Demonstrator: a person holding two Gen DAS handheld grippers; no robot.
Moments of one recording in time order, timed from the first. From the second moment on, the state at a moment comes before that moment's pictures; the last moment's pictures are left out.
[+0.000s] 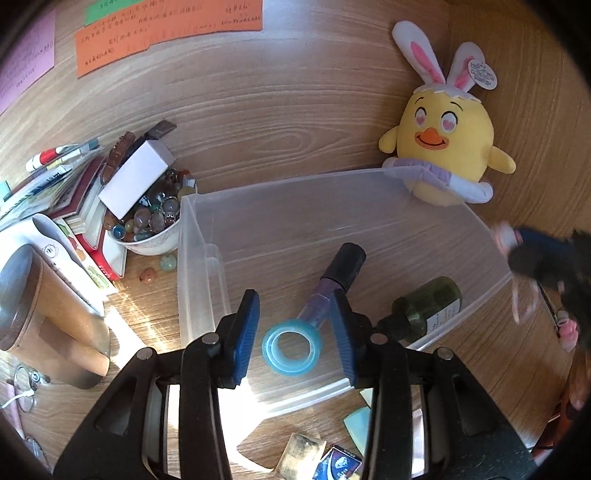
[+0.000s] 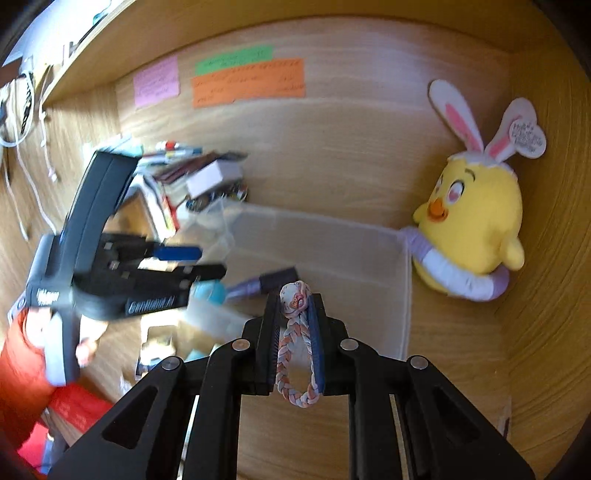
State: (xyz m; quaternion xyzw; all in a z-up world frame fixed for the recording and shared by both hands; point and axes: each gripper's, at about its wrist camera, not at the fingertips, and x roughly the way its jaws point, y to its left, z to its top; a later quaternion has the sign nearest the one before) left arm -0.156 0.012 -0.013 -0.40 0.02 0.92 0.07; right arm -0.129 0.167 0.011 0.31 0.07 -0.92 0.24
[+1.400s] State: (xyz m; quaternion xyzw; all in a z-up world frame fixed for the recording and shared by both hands) left arm -0.077 -0.033 -0.048 -0.43 -0.01 0.90 0.06; right arm -0.202 0.124 -0.041 0.39 0.12 -0.89 0.21
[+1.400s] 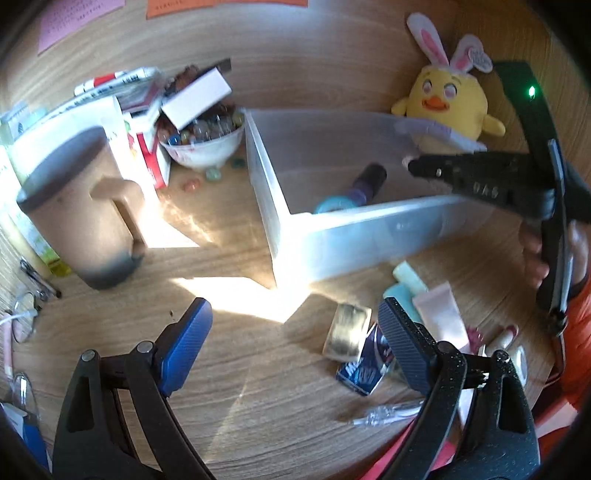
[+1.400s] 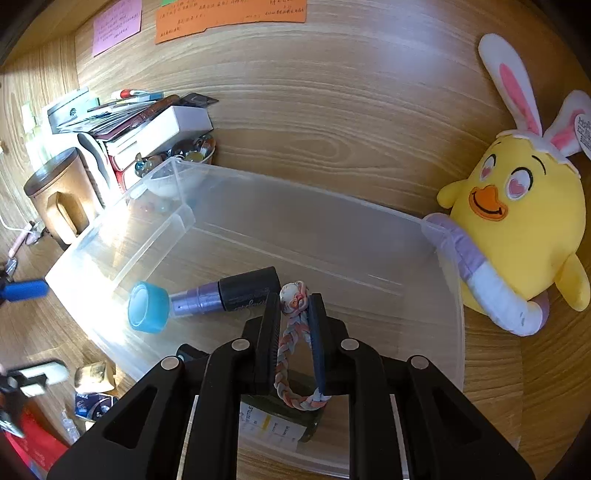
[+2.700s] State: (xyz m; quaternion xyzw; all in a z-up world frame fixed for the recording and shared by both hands) left arm -0.074 -0.038 -0.051 -0.46 -0.03 0.88 0.09; right arm -0.032 0.182 -0.043 0.38 0.08 -0.88 0.26
